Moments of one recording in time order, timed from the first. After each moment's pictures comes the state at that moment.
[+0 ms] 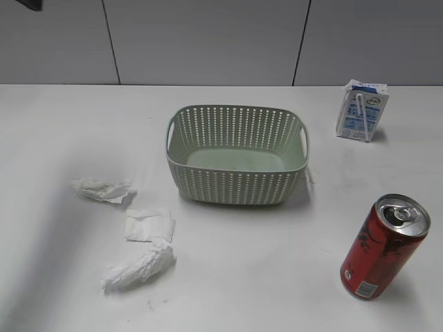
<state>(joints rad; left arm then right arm) -0.16 1.60 -1.52 -0.23 0.88 0.09 0.14 0.00 -0.42 0.06 0.95 -0.09</state>
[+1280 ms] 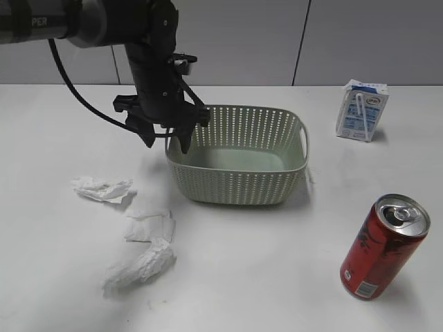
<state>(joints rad) -0.53 2.30 -1.92 -0.09 1.14 -0.16 0.14 0.00 -0.42 0.06 0.95 -0.09</state>
